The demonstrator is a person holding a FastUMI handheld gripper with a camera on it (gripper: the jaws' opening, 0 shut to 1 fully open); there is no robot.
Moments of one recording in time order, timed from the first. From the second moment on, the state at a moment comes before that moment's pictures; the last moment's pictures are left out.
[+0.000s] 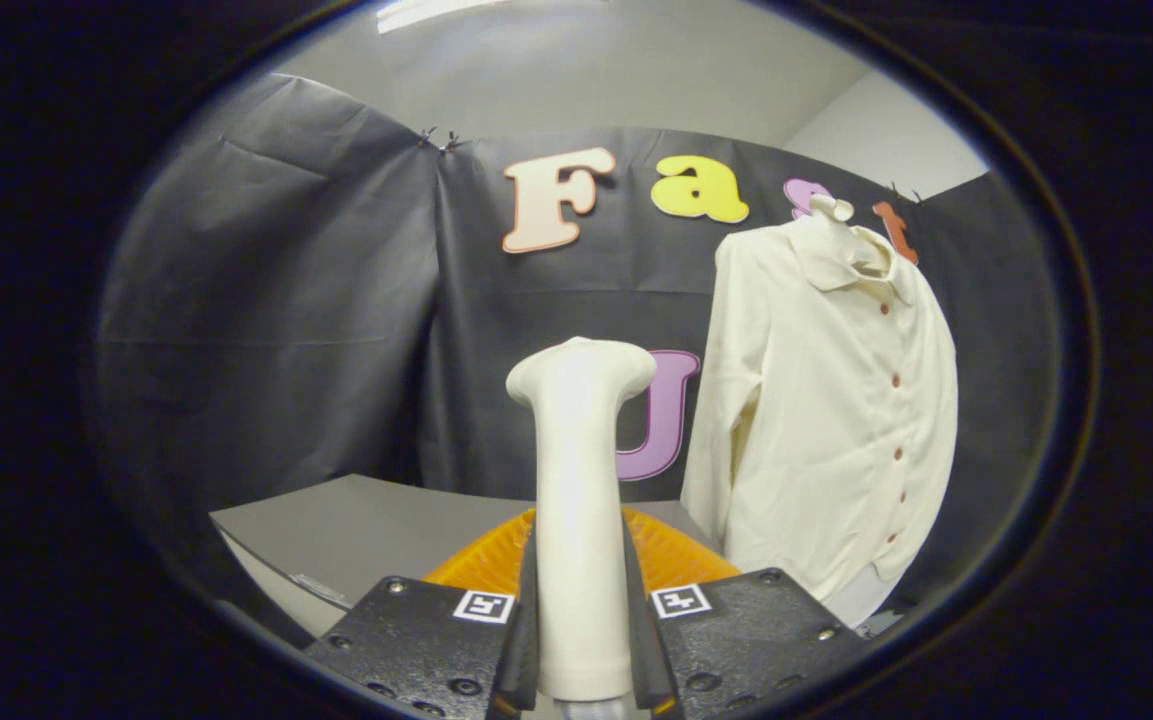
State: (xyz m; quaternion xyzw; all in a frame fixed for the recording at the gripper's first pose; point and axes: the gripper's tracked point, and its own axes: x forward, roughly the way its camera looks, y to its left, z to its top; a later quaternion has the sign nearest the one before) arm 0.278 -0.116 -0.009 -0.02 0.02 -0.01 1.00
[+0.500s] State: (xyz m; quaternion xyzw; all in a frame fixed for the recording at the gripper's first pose) arm 0.282 -0.216 0.043 -0.01 -0.03 -0.04 1.00
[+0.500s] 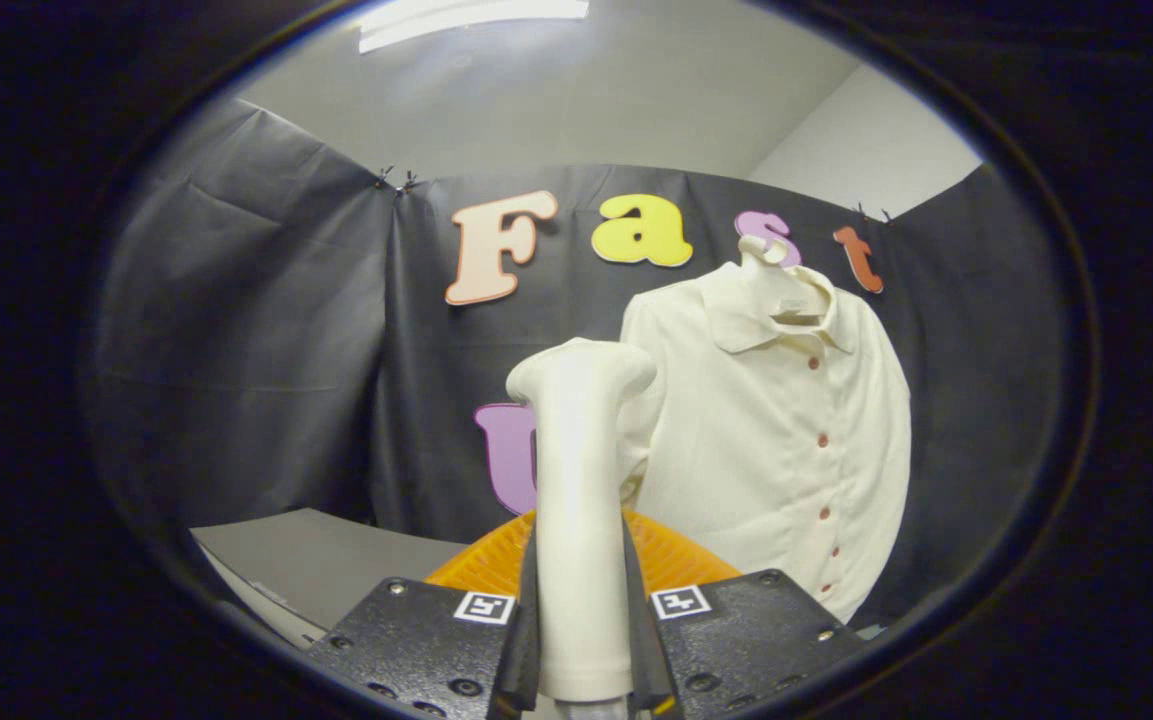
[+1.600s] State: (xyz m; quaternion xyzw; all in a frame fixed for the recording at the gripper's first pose) arm 0.312 -0.326 0.002 0.06 -0.04 -0.06 1.00
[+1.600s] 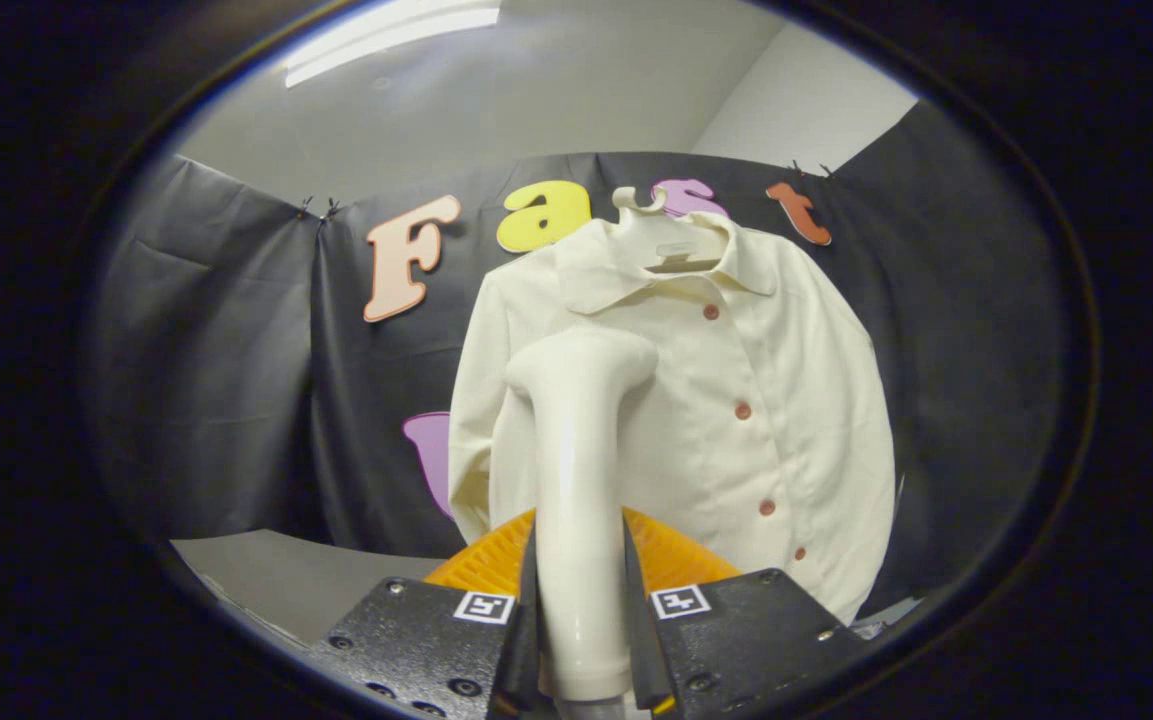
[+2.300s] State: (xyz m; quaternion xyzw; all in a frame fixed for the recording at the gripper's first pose) arm 0.280 -0.339 -0.095 0.10 0.02 -0.06 0.99
